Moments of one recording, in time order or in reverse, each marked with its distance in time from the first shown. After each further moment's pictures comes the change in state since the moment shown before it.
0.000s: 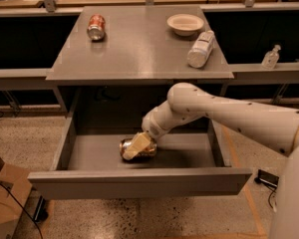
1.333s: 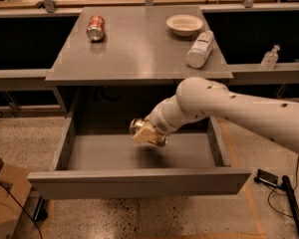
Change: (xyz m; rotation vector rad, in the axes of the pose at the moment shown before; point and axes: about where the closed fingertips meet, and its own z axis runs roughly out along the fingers) arm -0.018 0.017 -0.068 0.191 0.010 0.006
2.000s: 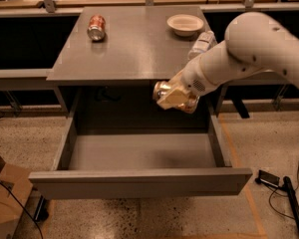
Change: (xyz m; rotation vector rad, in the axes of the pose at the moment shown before) arm -0.040 -0.044 -0.143 0.015 -0.044 -0.077
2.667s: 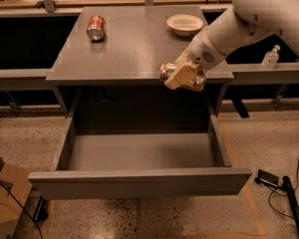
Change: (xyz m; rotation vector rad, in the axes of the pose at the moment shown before) arm -0.016 -0.045 -0.031 -0.074 0.047 -0.052
